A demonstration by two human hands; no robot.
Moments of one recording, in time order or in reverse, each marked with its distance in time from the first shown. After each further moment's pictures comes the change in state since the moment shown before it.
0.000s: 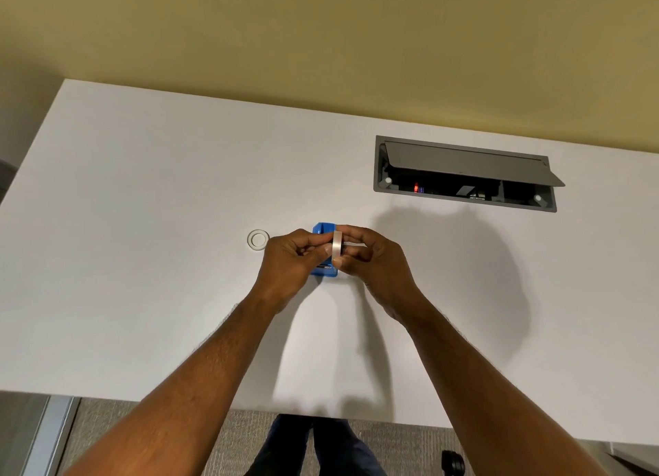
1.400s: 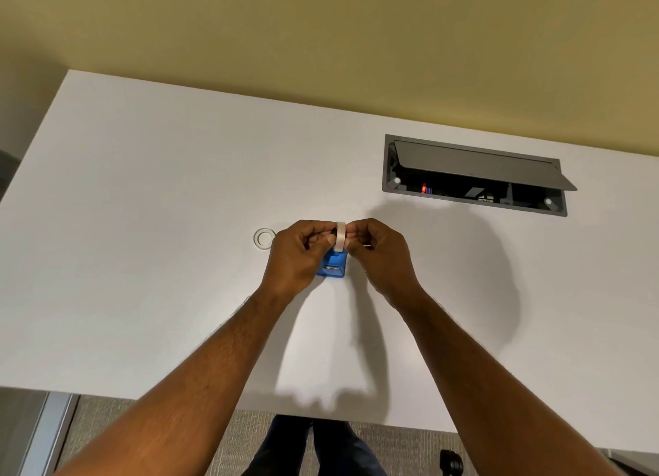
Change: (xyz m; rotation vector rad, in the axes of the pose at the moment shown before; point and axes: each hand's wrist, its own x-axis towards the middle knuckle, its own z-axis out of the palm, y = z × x) left_hand 0.015 -0.004 -0.003 0.145 0.054 0.064; right_hand 0.028 0.004 0.008 -0.396 0.198 -0.052
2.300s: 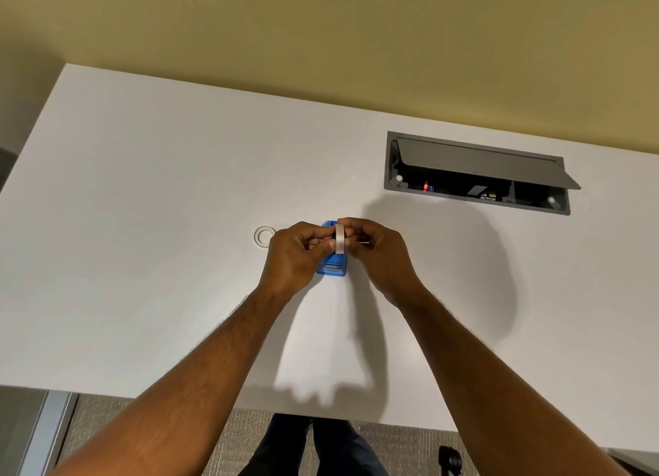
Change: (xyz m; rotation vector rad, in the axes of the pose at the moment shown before) left_hand 0.002 -0.009 -0.002 0.009 -0.014 -0.020; right_hand 0.004 0.006 0.003 0.149 -0.088 0.018
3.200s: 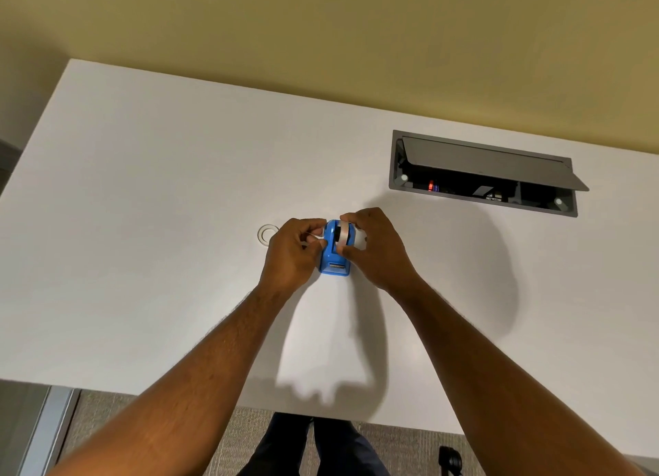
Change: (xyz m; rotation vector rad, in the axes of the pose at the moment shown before) left_hand 0.003 -0.006 -0.005 0.220 0.056 -0.032; right_hand 0.016 0.006 0.006 -0.534 -0.027 -0.199
